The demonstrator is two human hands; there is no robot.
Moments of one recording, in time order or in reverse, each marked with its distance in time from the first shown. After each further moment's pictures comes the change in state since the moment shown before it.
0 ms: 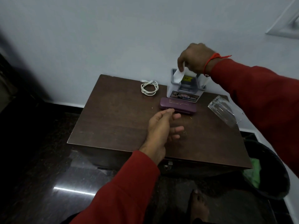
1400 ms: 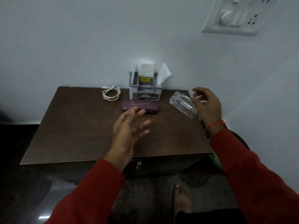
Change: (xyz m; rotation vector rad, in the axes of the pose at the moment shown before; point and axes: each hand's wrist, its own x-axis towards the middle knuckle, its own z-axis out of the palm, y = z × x) left_hand 0.015 -0.030 0.022 -0.082 -0.086 0.188; right_hand -0.221 0.033 0.114 0.973 0.679 0.761
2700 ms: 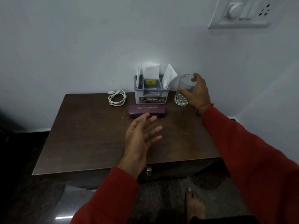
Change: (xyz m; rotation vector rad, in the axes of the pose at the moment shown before) left_hand 0.008 -0.007 0.008 -0.014 -0.005 -0.051; right_hand 0.065 0.018 0.072 -0.120 -0.045 0.044
